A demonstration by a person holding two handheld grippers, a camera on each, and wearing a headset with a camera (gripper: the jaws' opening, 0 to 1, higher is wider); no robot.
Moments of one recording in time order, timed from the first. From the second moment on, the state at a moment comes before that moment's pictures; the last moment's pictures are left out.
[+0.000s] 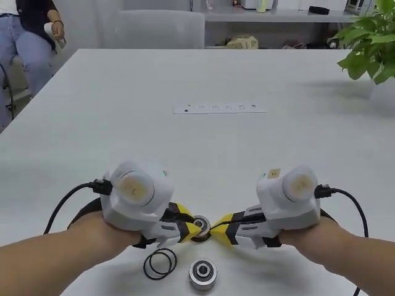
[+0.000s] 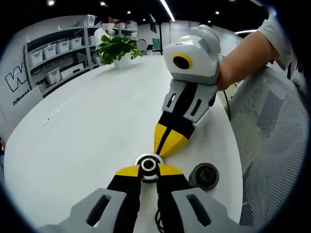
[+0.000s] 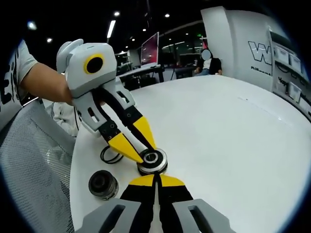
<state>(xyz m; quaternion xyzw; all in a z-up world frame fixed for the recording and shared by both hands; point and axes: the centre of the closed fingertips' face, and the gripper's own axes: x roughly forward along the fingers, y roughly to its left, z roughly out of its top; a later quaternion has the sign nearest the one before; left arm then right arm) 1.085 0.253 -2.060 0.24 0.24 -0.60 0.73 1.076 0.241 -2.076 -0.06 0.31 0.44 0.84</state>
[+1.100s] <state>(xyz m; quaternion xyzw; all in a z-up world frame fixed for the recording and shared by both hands) 1.083 0.253 -2.060 0.24 0.24 -0.60 0.73 1.085 0.240 -2.063 0.06 0.32 0.40 0.86</state>
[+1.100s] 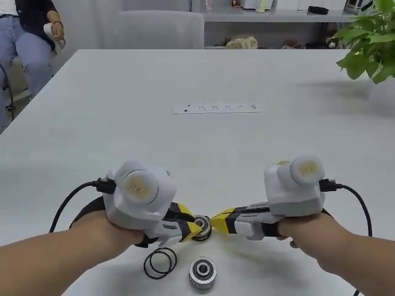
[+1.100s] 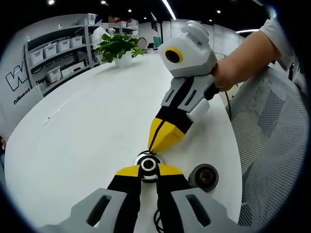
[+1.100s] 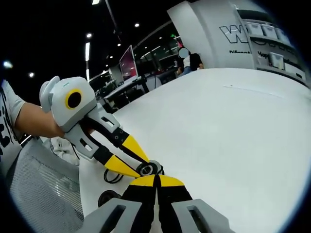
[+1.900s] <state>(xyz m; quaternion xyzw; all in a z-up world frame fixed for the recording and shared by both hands) 1.084 0.251 -2.060 0.24 0.24 -0.59 0.73 1.082 0.264 -2.049 0.04 0.29 0.44 0.85</state>
